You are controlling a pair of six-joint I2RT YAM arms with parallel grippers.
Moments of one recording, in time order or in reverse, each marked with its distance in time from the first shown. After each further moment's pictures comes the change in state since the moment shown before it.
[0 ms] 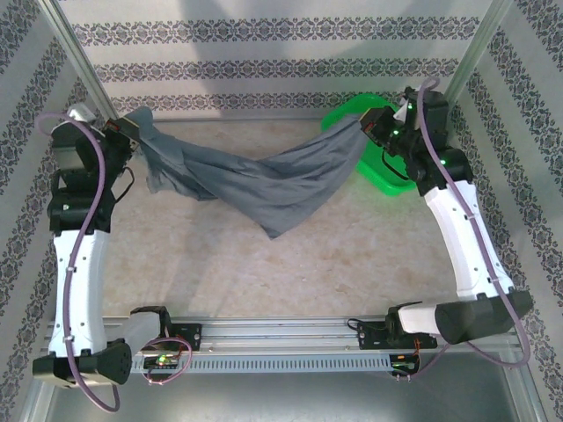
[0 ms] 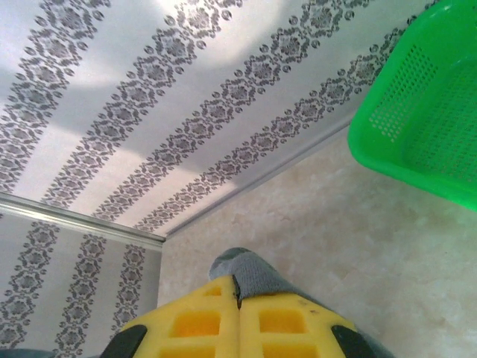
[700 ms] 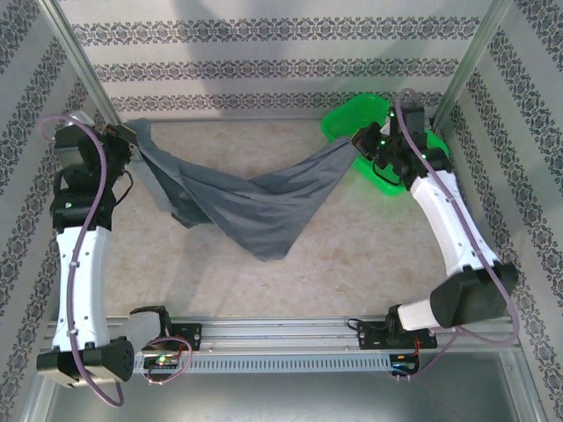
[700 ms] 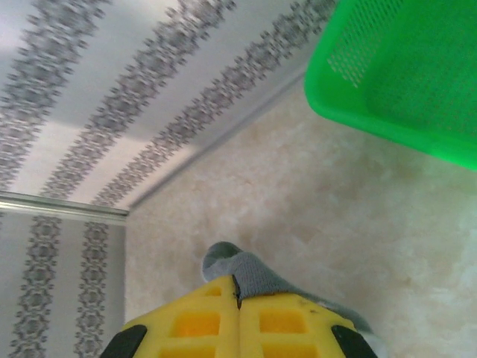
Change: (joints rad) left arm 0.031 0.061 -0.088 -0.002 -0.005 0.000; right arm -0.012 0.179 -0.117 0.013 -0.051 0.000
